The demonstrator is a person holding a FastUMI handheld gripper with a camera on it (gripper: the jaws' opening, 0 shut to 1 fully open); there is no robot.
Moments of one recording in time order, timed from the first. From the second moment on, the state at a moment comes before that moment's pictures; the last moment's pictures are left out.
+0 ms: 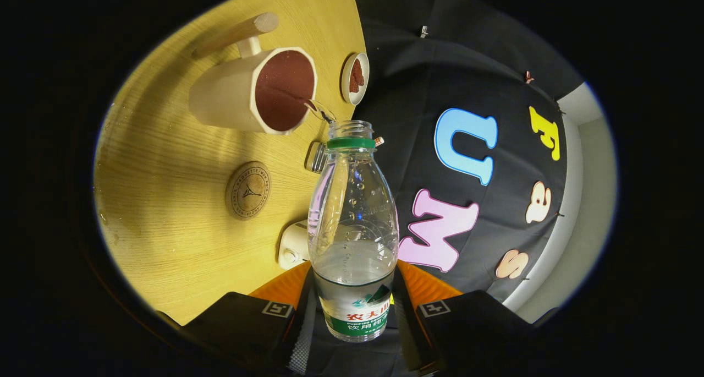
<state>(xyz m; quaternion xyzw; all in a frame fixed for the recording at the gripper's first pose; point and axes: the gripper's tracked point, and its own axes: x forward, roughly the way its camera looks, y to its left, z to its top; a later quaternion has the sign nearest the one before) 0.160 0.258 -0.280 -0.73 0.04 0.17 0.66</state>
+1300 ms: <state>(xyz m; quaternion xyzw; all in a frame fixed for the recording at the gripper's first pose) 0.168 0.271 -0.261 -0.79 -0.01 0.17 0.59</state>
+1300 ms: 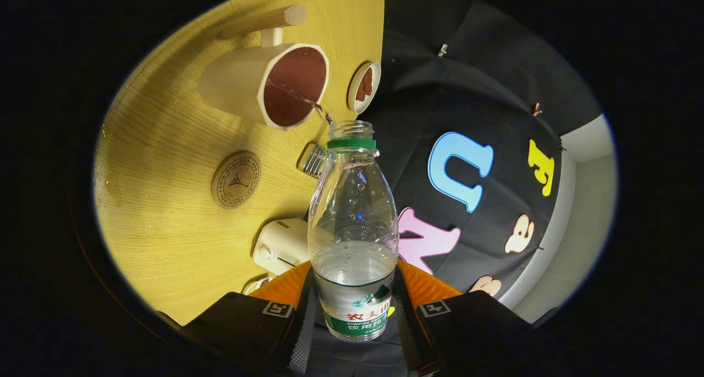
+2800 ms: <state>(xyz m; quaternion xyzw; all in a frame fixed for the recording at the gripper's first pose) 0.169 0.284 -0.239 -0.84 -0.08 0.18 0.51</state>
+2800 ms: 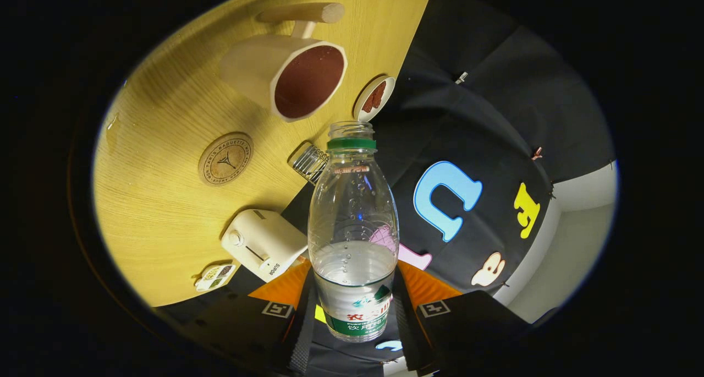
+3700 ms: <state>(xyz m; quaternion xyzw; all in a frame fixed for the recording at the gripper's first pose) 0.142 0.267 -0.301 -0.59 0.09 0.23 0.77</state>
